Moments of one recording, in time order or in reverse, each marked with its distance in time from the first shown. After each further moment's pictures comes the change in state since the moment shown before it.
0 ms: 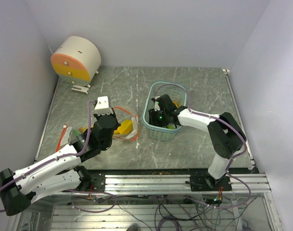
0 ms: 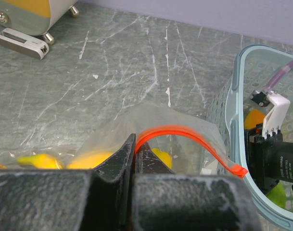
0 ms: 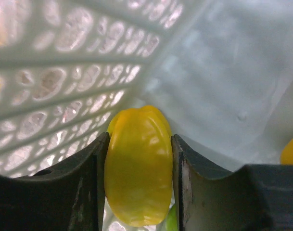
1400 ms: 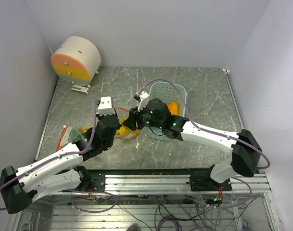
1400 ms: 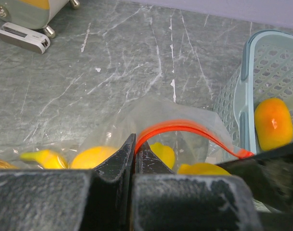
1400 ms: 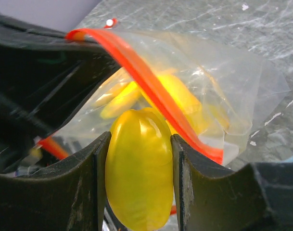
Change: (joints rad) left arm 0.000 0.033 0.000 -0.025 0.000 -0.002; right arm 0.333 -0.304 0.016 0.305 0.043 0.031
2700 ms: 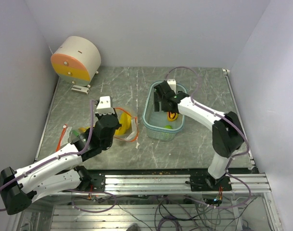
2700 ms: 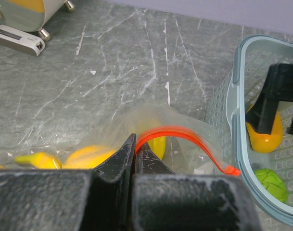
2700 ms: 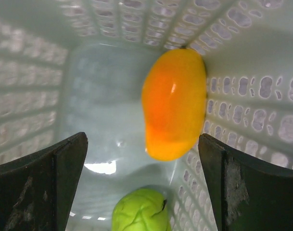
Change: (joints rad) left arm 0.000 -0.011 0.006 0.008 0.021 0.002; right arm -0.332 0.286 0.279 -0.600 0.568 0.128
